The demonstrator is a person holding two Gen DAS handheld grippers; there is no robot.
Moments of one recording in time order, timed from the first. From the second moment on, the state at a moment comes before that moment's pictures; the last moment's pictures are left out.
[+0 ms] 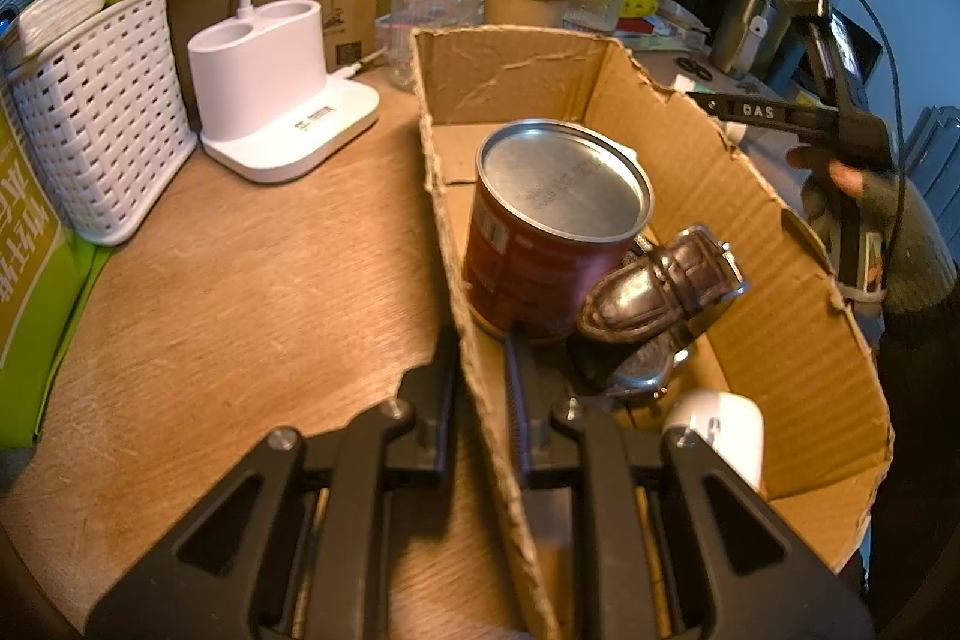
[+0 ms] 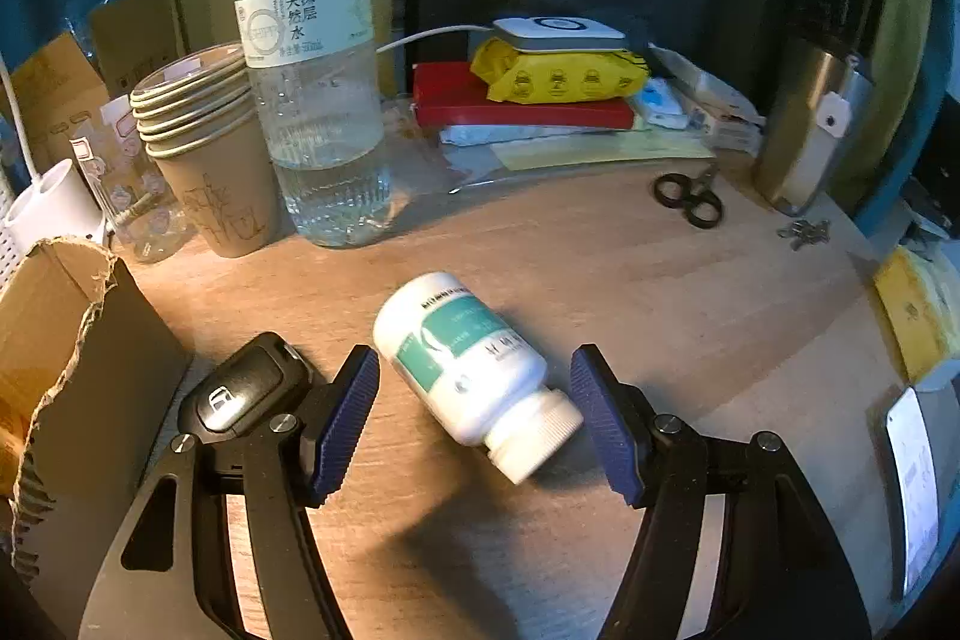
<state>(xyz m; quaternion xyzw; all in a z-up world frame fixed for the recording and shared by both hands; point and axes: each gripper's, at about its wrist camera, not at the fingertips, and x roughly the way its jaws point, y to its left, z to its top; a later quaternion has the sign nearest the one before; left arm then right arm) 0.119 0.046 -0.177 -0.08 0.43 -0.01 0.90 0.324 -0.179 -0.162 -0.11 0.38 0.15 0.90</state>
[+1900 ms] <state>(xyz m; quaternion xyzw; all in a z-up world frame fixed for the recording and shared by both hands) 0.119 0.046 -0.177 -0.08 0.43 -0.01 0.90 0.213 -0.100 -0.094 -0.13 0.29 0.28 0.91</state>
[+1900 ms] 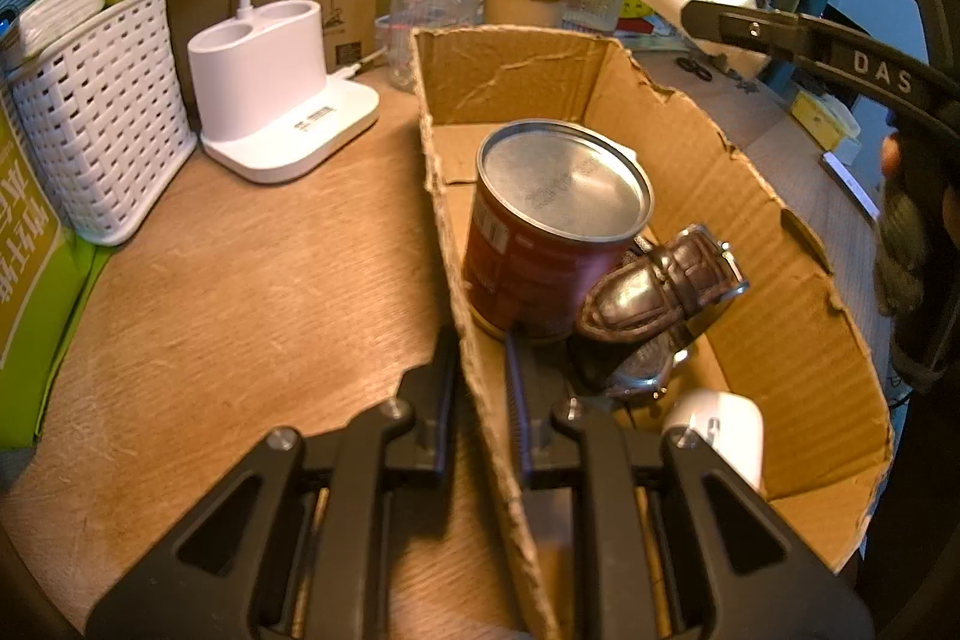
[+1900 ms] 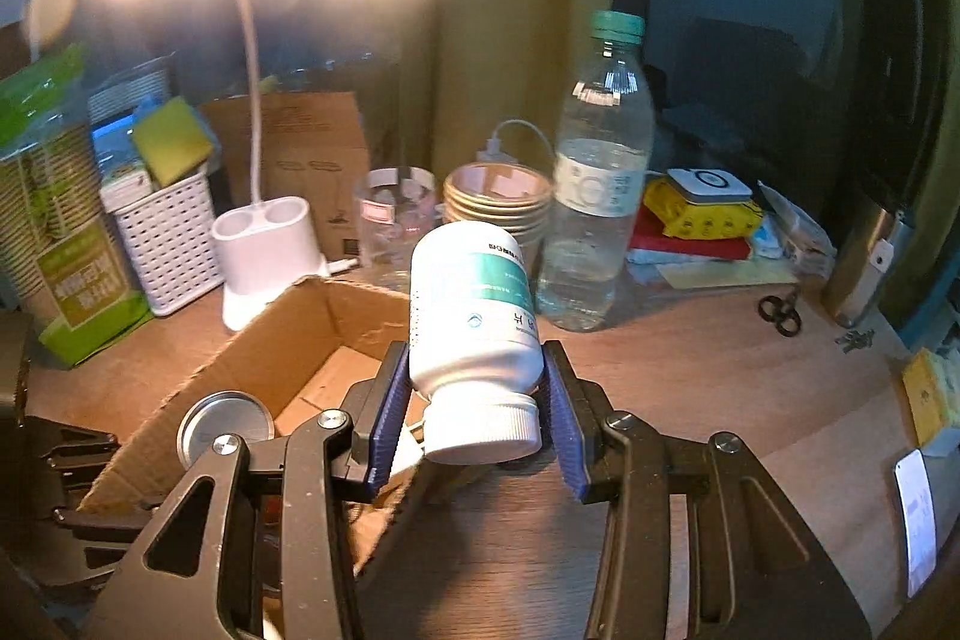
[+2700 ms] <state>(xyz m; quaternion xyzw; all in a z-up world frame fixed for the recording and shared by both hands) 0.119 0.046 -0.177 -0.08 0.43 -0.01 0.90 0.204 -0.059 -0.119 -0.16 0.32 0.34 0.87</state>
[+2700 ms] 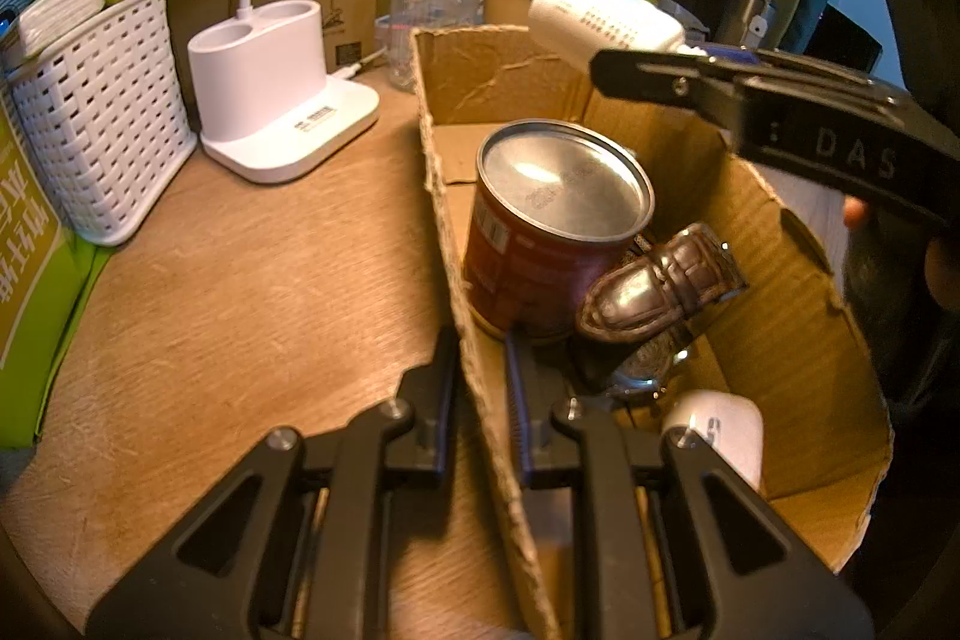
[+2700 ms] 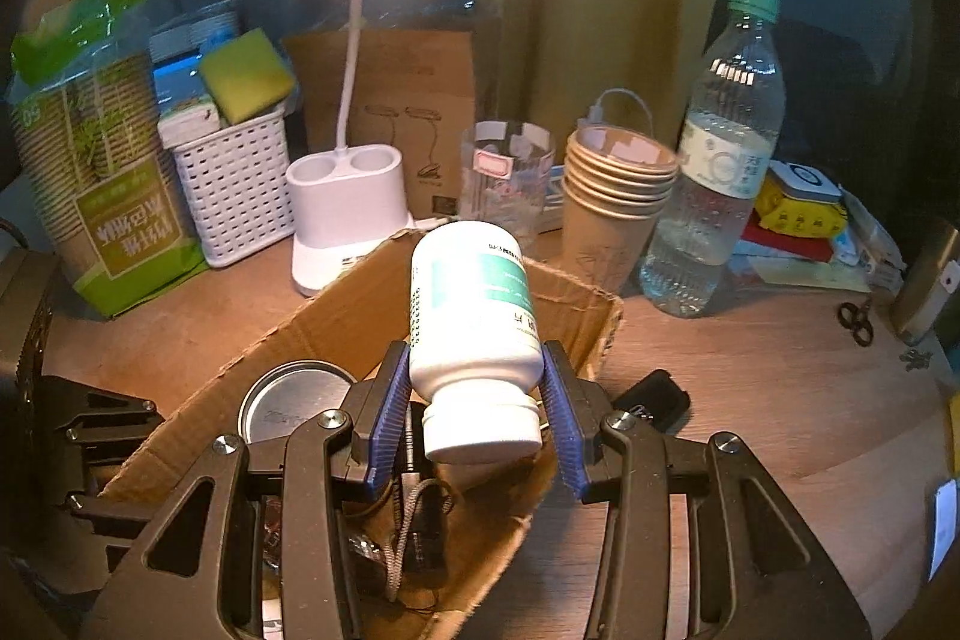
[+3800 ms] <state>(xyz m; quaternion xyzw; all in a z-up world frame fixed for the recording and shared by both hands) 0.120 0.045 -0.177 -0.08 0.43 -0.01 0.90 0.225 -0.118 -0.104 -0.10 0.31 0.29 0.90</state>
